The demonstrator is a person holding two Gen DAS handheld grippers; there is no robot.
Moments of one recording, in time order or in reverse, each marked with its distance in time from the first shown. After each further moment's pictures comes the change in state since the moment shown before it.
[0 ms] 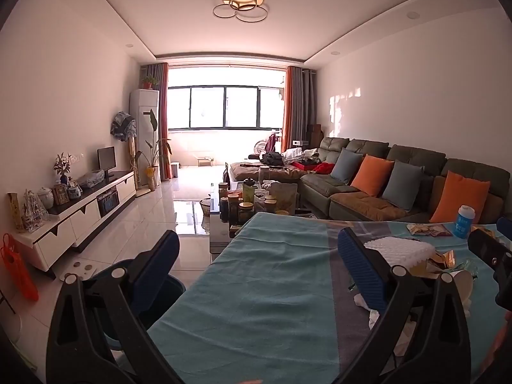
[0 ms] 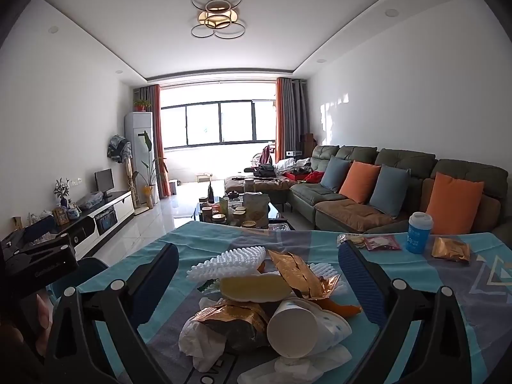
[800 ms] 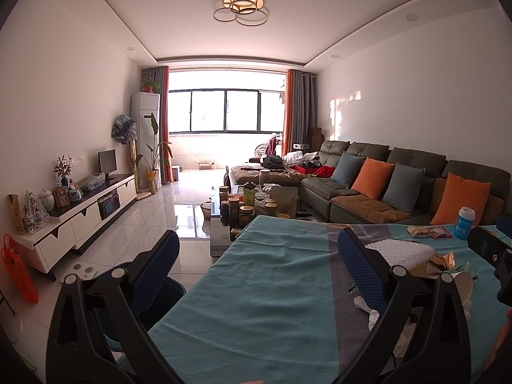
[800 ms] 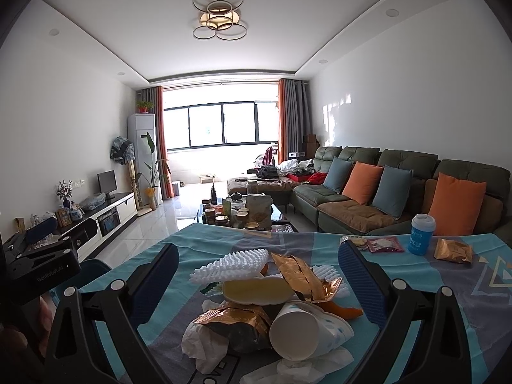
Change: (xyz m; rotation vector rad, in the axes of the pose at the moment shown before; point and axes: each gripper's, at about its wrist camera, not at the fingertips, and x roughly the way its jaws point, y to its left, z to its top) left arm 0.000 -0.003 0.002 0.004 -0.010 0.004; right arm 0.000 0.002 0.004 0.001 -0.004 0.009
